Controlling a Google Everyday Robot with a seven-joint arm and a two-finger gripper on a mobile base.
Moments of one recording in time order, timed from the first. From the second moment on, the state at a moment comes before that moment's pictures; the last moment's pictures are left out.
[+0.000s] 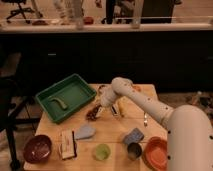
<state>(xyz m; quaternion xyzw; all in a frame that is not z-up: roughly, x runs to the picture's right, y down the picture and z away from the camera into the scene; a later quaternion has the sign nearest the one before) -0.052 0.130 0.905 -0.30 -0.36 -0.05 0.88</state>
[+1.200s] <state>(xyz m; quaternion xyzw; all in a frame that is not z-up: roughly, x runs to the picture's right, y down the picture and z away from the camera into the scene) -0.061 0.072 0.838 -0.22 -0.38 -0.09 0.89</state>
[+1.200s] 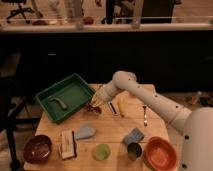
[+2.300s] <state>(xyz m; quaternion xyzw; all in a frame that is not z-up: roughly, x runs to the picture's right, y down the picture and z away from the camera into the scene) -0.094 0.010 0.796 -0.15 -0.39 -0.14 0.90</state>
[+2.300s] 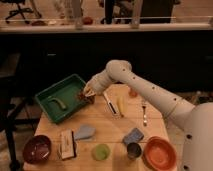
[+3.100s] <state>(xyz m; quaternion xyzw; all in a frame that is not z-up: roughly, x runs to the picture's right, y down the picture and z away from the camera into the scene) -0.100 0.000 0.806 -0.11 -0.39 -0.14 0.90</state>
